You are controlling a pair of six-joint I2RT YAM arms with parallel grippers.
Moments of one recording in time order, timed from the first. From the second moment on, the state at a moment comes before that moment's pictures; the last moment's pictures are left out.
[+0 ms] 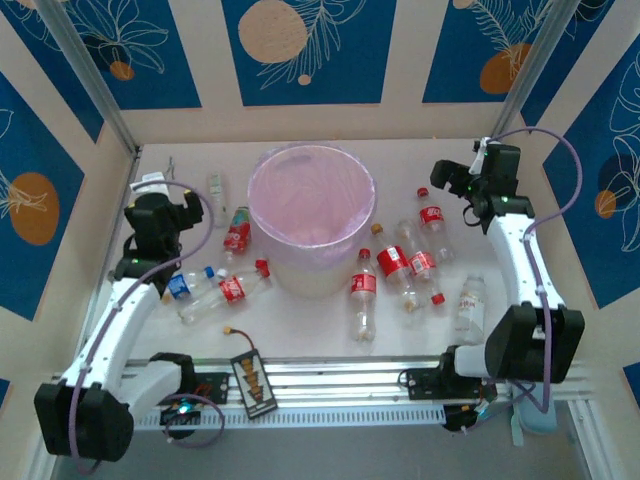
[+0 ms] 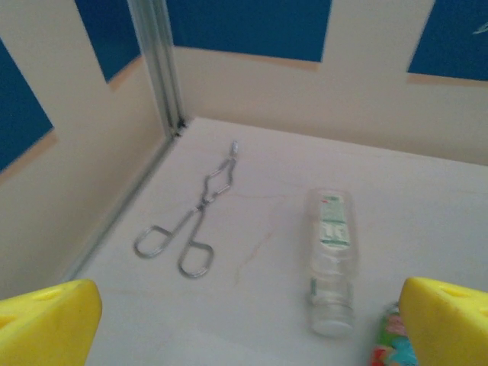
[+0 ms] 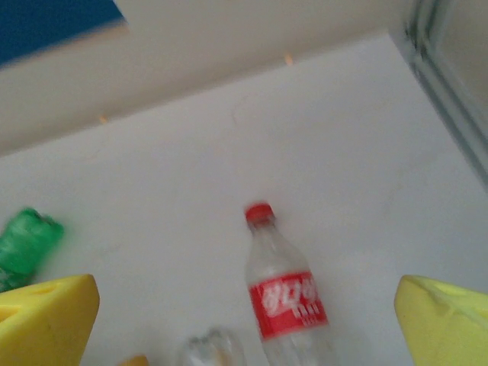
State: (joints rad) left arm -0.10 0.99 0.85 -0.25 -0.33 -0.18; right arm -0.13 1.37 1.20 -0.51 -0.11 0.23
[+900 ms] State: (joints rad) left arm -0.56 1.25 1.35 -0.68 -0.07 -0.35; right arm -0.08 1.91 1.30 -0.75 -0.14 0.18
